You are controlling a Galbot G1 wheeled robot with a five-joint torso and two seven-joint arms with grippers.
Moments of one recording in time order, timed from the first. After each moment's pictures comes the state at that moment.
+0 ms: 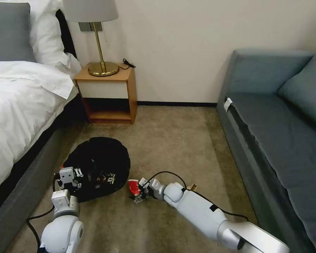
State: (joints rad) left arm 1.48 -1.35 -0.65 -1.99 -0.16 0.10 -0.24; right arm -0.57 1.44 -0.48 0.89 0.20 -0.04 -0.36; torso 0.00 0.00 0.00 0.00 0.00
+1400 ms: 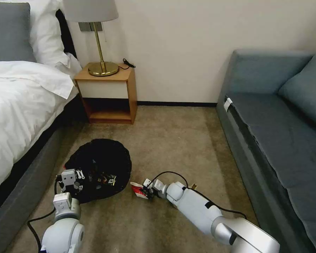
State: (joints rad) left arm 1.49 -1.36 -0.65 -1.98 -0.13 0.08 -0.22; right arm -0.56 1.50 -0.37 0.68 0.02 0.03 -0.39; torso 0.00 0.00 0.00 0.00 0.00
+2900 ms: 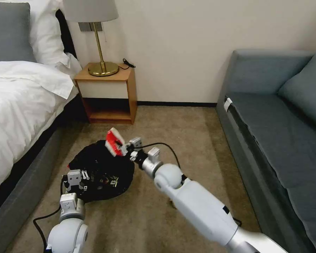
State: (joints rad) left arm 1.48 -1.37 -0.62 -1.96 -0.08 0.07 -0.22; right arm -0.68 1.42 -0.33 1.48 0.47 -0.07 -0.11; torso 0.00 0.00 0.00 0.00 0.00
